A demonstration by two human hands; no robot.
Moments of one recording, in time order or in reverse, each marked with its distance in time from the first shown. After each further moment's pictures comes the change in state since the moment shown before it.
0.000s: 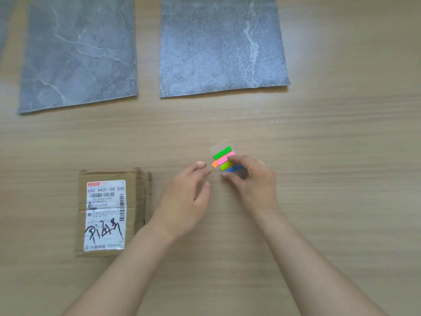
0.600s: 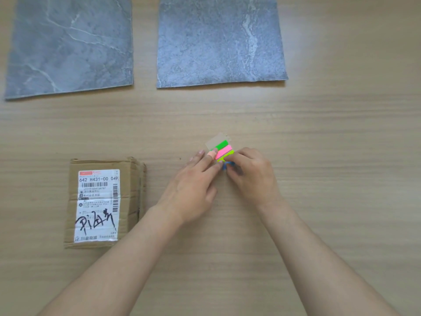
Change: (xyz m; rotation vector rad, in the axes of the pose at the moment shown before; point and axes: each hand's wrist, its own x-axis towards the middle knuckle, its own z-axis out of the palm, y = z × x) left_hand 0.018 -0.017 0.026 0.436 -0.207 0.232; right_hand 0.006 0.012 -0.006 -0.199 -0.009 -0.334
